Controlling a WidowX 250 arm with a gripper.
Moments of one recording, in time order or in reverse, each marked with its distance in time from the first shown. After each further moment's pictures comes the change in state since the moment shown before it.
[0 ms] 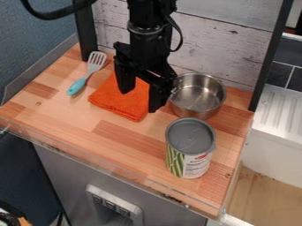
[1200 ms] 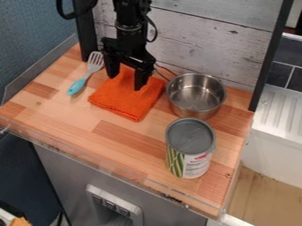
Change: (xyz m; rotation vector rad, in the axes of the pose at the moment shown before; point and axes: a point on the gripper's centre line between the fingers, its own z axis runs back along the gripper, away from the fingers) arm 0.052 0.093 -0.057 0.071 -0.015 0.195
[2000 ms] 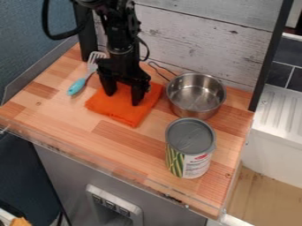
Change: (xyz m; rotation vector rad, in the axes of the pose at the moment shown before) arm -0.036 -0.011 -0.025 -0.061 0.007 0.065
